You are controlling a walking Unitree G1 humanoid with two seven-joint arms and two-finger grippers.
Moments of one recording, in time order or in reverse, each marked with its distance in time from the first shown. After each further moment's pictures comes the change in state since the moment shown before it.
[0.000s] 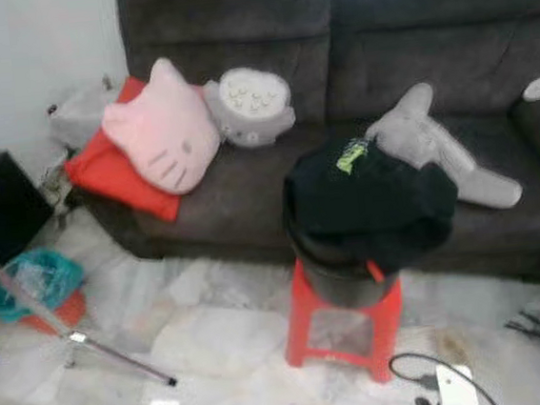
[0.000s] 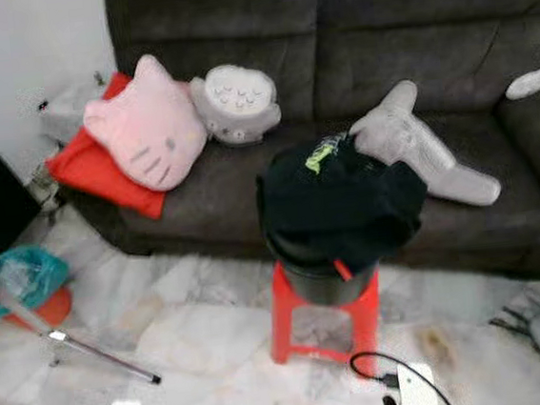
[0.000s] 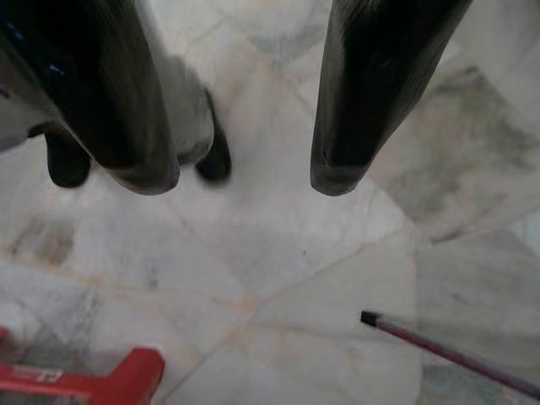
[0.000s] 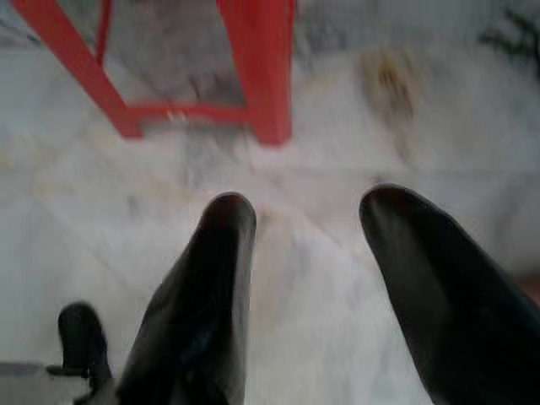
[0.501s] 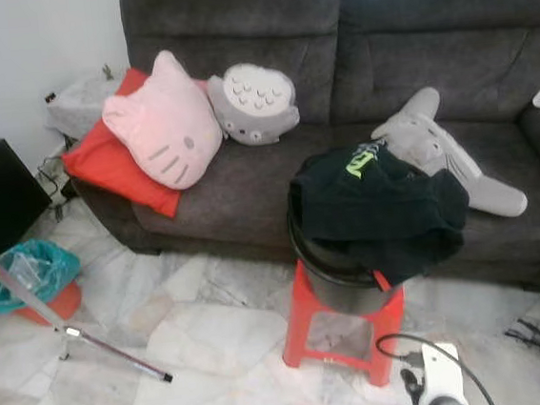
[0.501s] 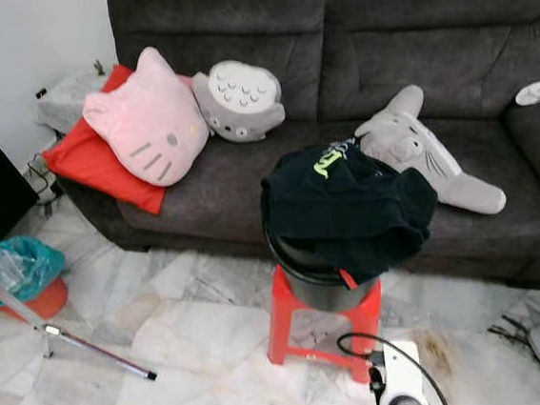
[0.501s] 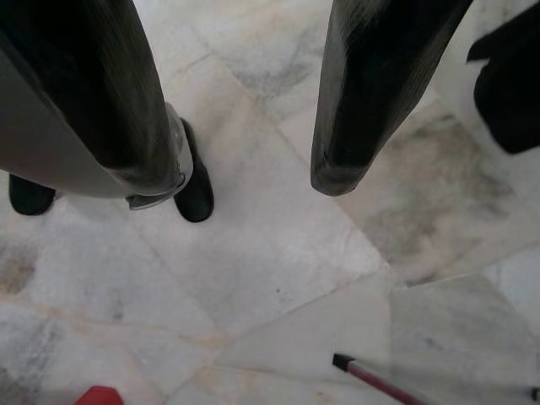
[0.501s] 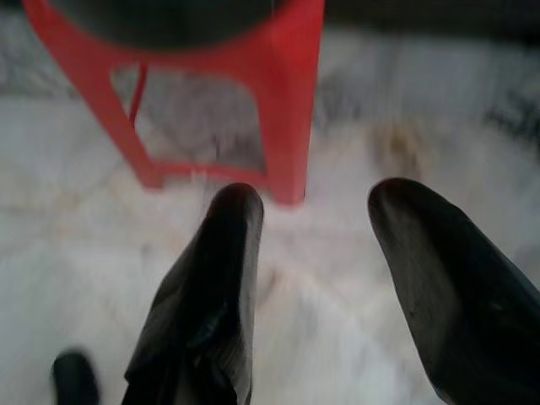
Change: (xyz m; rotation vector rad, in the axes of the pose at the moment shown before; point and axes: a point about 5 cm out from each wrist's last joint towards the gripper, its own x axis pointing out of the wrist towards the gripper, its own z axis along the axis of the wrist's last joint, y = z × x) left arm -0.004 0.007 -0.012 0.002 0.037 0.034; right arm 0.004 -0.002 0.038 -0.037 -0.190 -0.059
